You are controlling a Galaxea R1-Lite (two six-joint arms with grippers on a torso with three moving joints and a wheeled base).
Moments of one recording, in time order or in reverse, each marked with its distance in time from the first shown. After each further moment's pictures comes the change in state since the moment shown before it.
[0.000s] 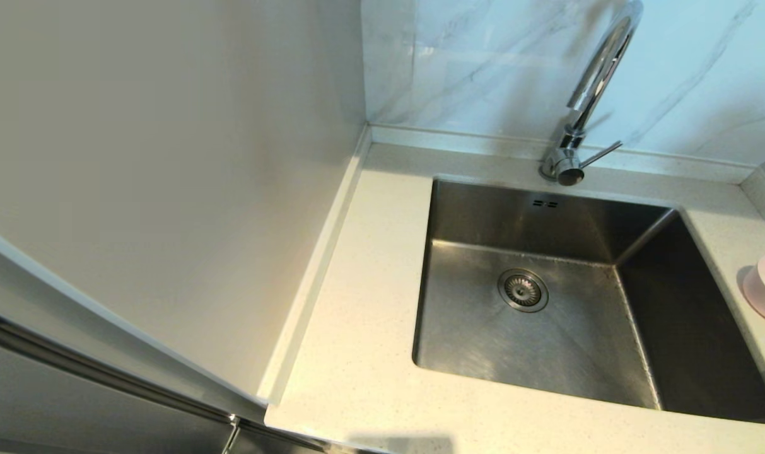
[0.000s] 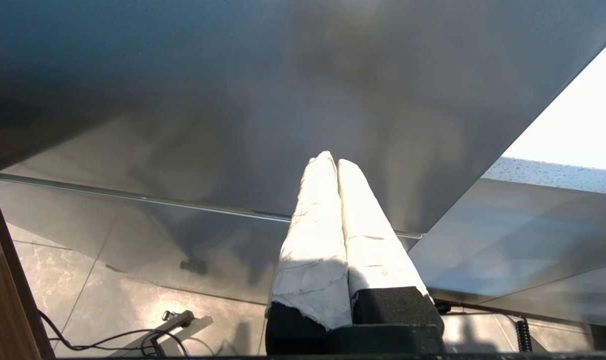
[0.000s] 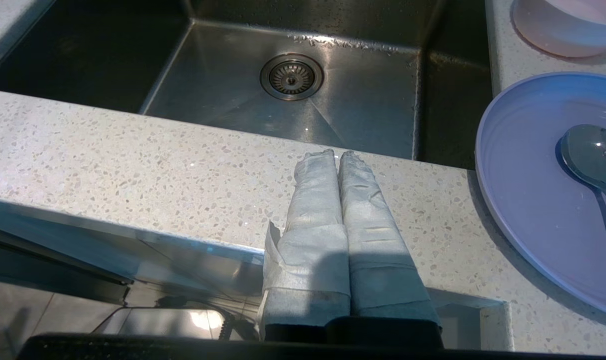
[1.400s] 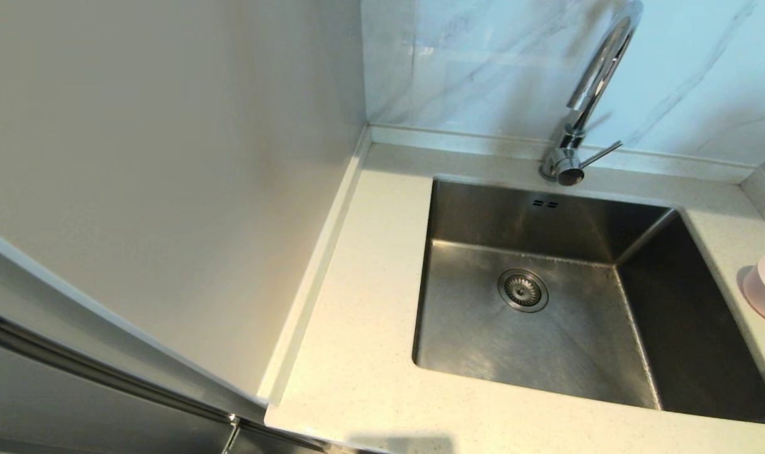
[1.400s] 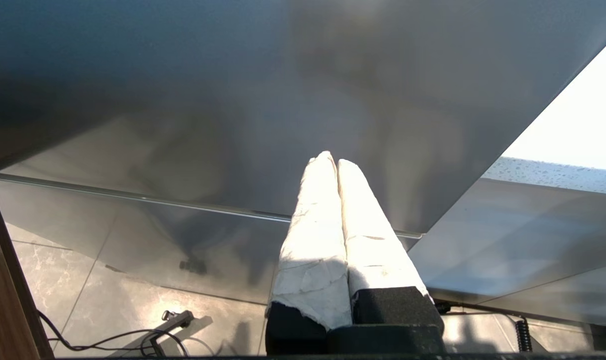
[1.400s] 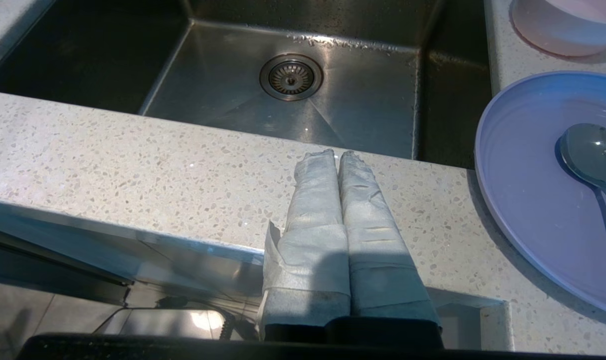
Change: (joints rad) left arm 0.000 0.000 0.000 0.000 0.000 0.000; right arm 0.000 0.000 0.000 0.000 -0.002 0.003
